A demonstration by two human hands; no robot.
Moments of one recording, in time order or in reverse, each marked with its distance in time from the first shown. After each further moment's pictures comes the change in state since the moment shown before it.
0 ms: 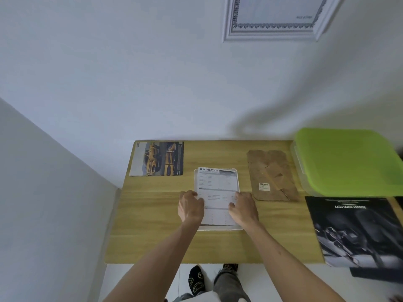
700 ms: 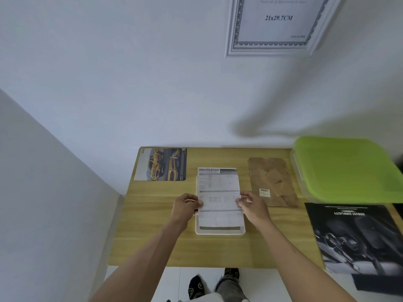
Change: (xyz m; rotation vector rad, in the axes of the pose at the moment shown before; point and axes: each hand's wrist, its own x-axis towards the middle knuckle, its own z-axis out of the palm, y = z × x) left_hand 0.005 -0.019 -0.036 -0.675 -0.347 -0.078; right_hand -0.003 0.019 -0.026 0.664 0.042 0.007
